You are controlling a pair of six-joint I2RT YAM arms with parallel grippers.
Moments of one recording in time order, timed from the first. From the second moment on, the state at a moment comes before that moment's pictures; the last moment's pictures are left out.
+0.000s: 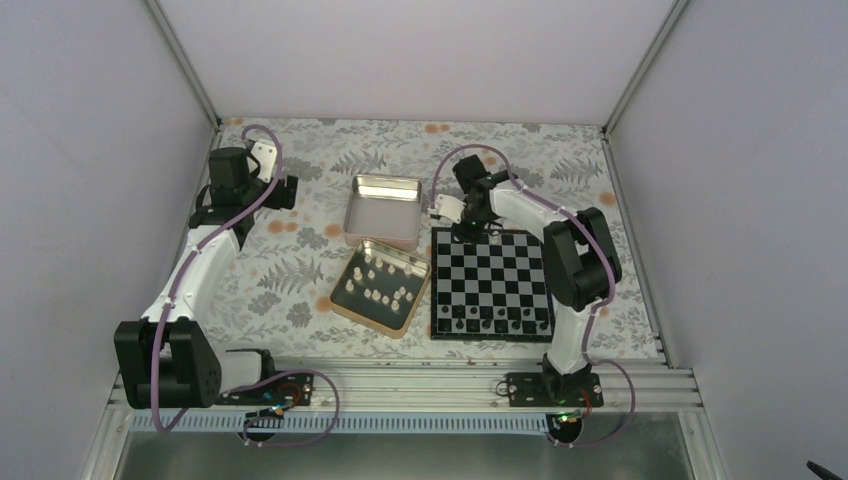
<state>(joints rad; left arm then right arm) 0.02 1.25 0.96 -0.26 0.08 0.22 0.45 1.92 1.37 -0.78 -0.10 -0.75</state>
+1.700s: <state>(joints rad) 0.02 1.25 0.96 -0.26 0.08 0.22 0.95 1.98 1.64 -0.94 -0.17 -0.66</state>
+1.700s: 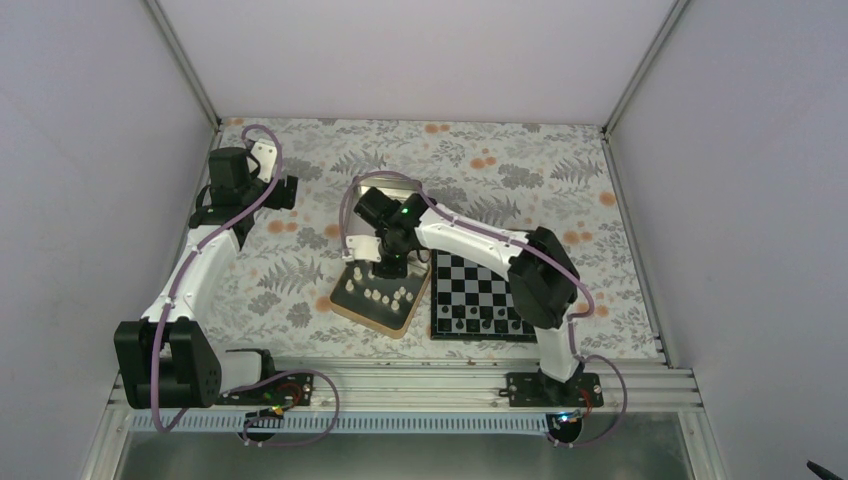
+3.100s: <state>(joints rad) 0.03 1.25 0.96 -0.26 0.08 0.22 0.95 2.17 1.72 -0.84 0.02 -0.65</state>
